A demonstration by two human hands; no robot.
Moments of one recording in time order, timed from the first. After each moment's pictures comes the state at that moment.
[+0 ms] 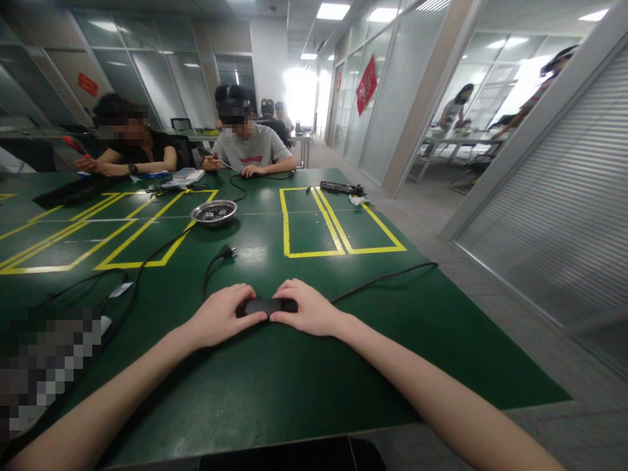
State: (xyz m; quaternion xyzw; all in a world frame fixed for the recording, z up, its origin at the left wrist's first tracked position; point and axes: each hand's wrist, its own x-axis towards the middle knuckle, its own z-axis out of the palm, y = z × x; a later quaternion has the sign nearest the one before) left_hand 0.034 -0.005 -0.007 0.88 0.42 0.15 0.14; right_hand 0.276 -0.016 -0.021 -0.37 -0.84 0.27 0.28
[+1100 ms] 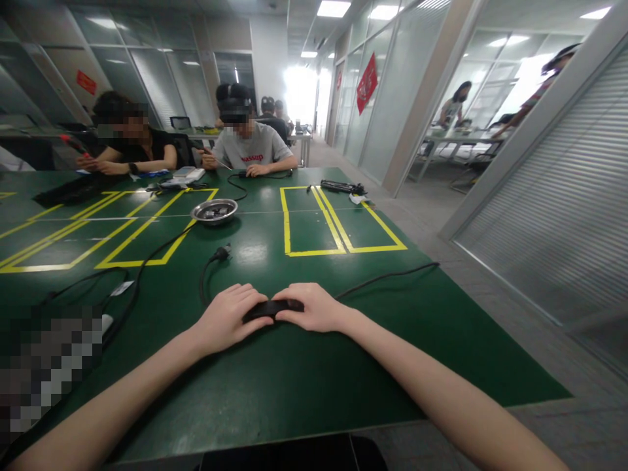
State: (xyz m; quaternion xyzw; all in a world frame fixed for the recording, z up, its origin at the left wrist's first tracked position) left_hand 0.042 -0.013 -0.009 0.93 0.31 0.18 0.05; right_hand 0.286 -0.012 -0.026 -0.30 -0.89 0.19 0.27
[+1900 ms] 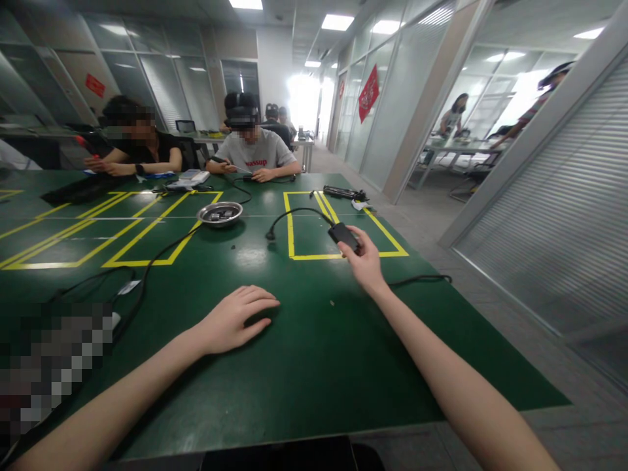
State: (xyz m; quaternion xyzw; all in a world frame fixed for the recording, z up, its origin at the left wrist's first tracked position) left_hand 0.034 -0.010 -0.013 0.94 0.24 0.22 0.08; right_hand 0.371 0.051 -0.025 -0.53 -0.59 0.18 0.58
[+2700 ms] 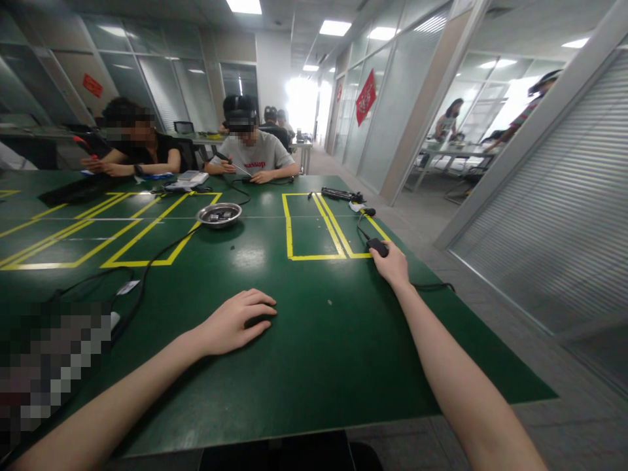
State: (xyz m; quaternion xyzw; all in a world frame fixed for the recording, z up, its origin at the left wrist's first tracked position) left_hand 0.035 -0.011 -0.016 0.94 0.26 0.18 0.14; right_hand 0.469 0.075 -0.058 -0.81 -0.48 -0.02 0.33
